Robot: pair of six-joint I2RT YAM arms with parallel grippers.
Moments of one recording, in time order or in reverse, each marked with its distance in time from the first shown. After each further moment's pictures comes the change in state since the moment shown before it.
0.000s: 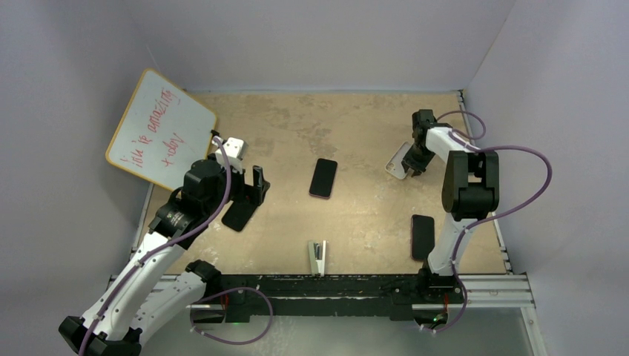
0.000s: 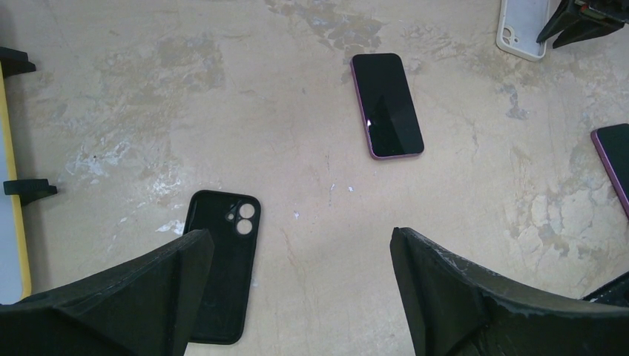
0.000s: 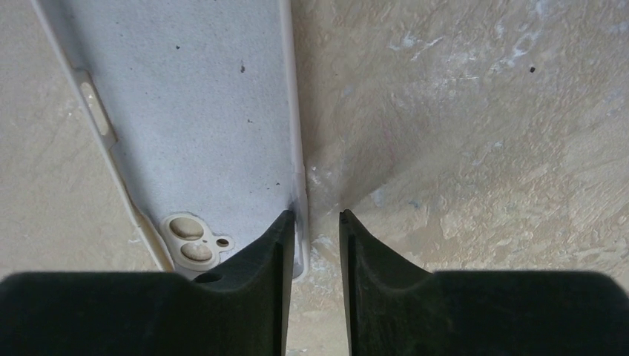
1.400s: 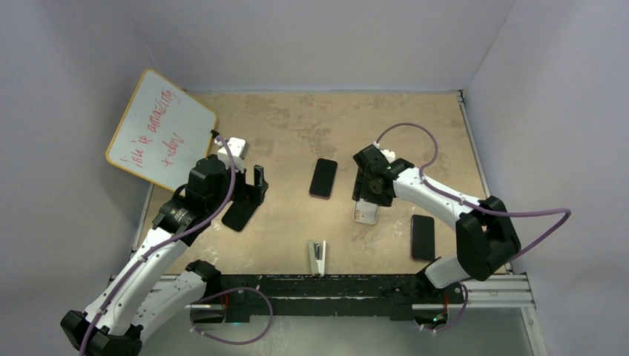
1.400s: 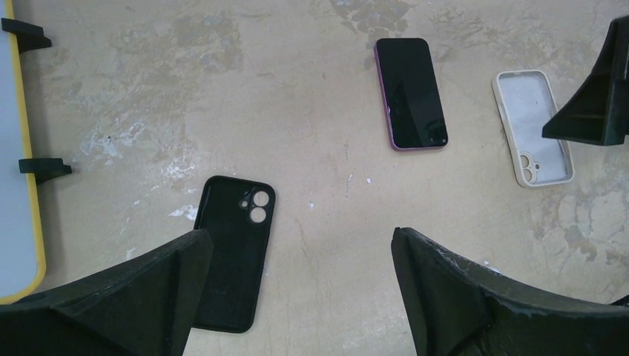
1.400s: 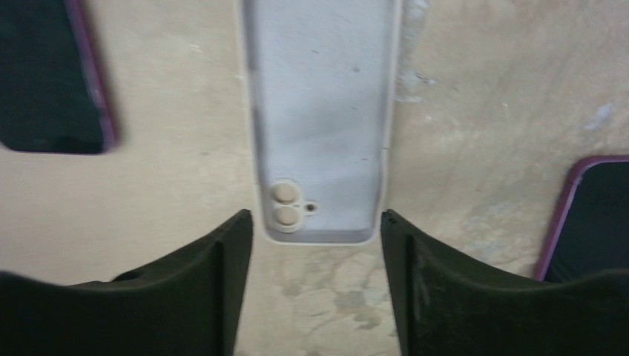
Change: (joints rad) left arm 0.000 0.034 0.000 -0.022 -0.045 -0.002; right arm 0.585 -0.466 -0.390 -0.002 0.053 0.068
